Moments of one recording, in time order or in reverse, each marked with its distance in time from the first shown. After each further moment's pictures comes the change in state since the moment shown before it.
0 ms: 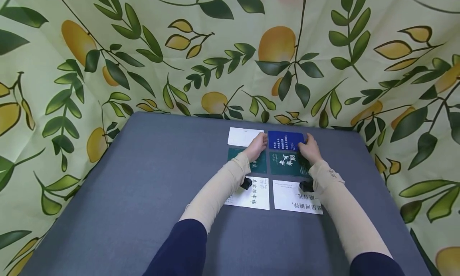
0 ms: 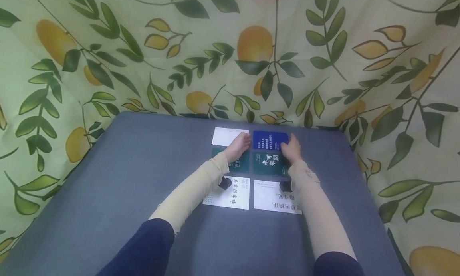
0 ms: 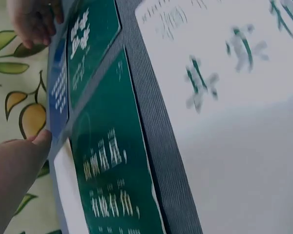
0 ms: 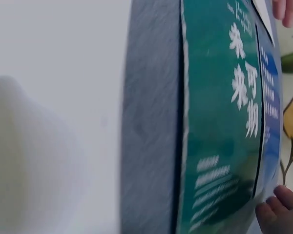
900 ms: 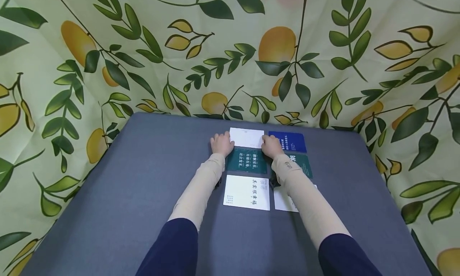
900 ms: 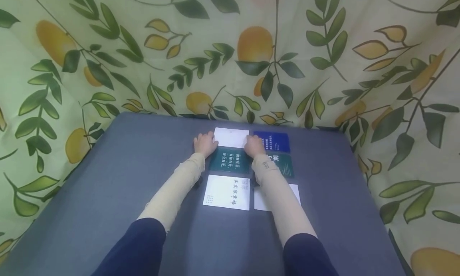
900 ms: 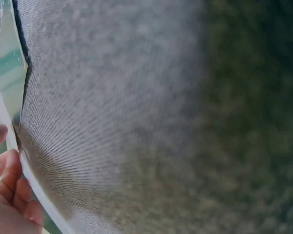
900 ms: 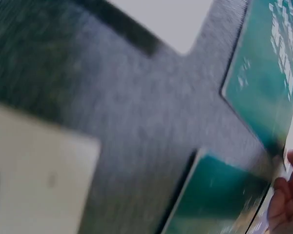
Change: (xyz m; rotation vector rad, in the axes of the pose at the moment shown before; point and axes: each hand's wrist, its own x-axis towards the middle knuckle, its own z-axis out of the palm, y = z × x) left_hand -0.048 0.010 -0.092 1.308 0.547 0.019; right_hand 0.011 -0.058 0.093 -0.467 -0.106 -0.328
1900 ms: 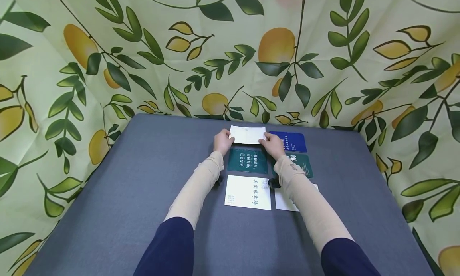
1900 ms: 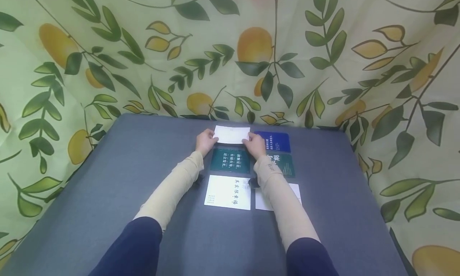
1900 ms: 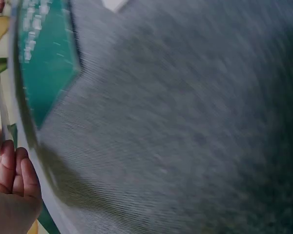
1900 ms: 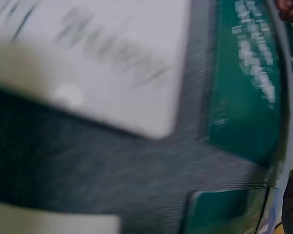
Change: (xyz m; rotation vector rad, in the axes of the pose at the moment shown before) left_hand 0.003 -0.001 -0.014 -0.520 0.019 -0.075; right_hand -0.005 -0.002 -0.002 0.397 0.129 0.052
